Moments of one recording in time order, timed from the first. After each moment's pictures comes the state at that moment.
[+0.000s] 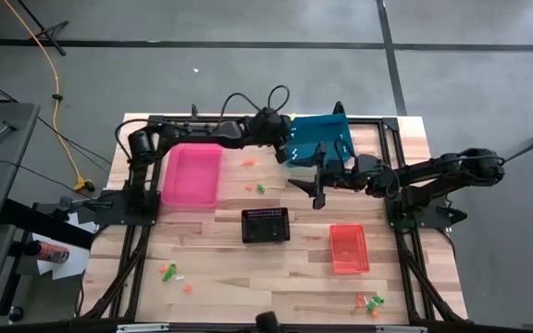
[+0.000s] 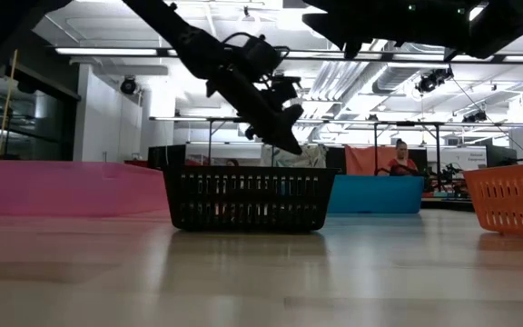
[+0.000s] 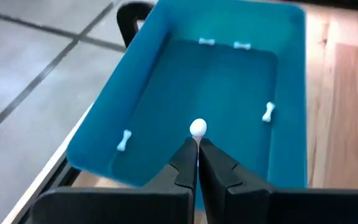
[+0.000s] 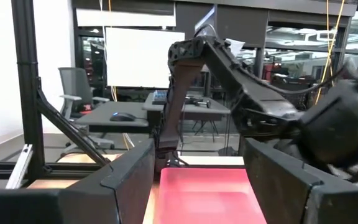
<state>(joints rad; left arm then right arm) 0.40 2.01 1.42 -0.03 -0.06 0.08 -0.04 1.29 0.54 0.95 0.00 -0.06</state>
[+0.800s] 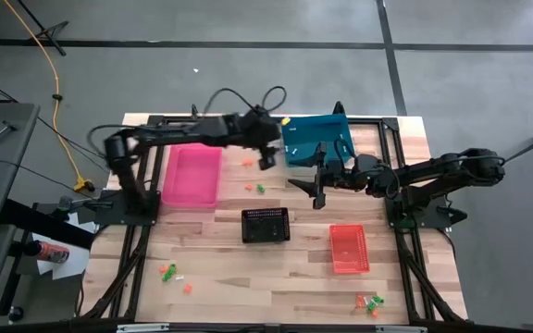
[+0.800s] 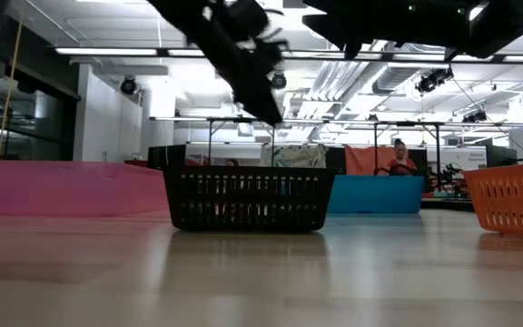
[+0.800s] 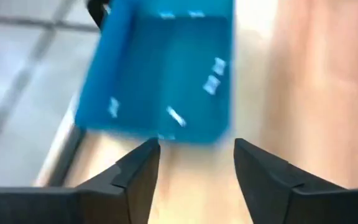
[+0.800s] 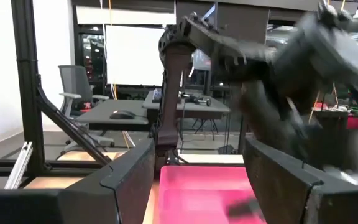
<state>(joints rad) 0.34 1.78 1.42 -0.42 -0.04 0.19 -0.04 1.28 0.54 0.94 0.00 -0.07</state>
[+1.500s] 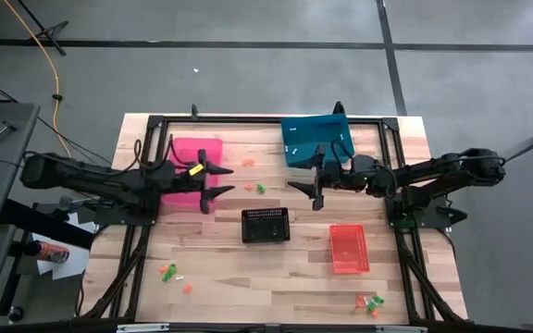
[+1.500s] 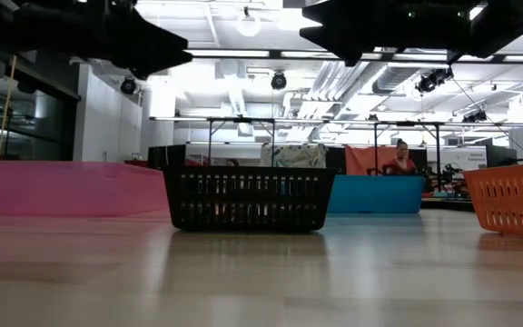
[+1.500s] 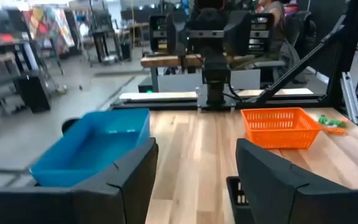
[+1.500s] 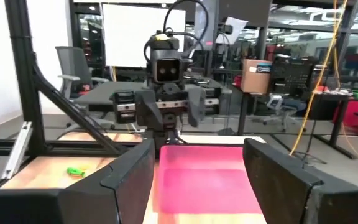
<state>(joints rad) 0.02 0.89 0.31 0.53 -0.13 0.09 -0.04 1.28 0.54 0.86 0.01 -0.07</state>
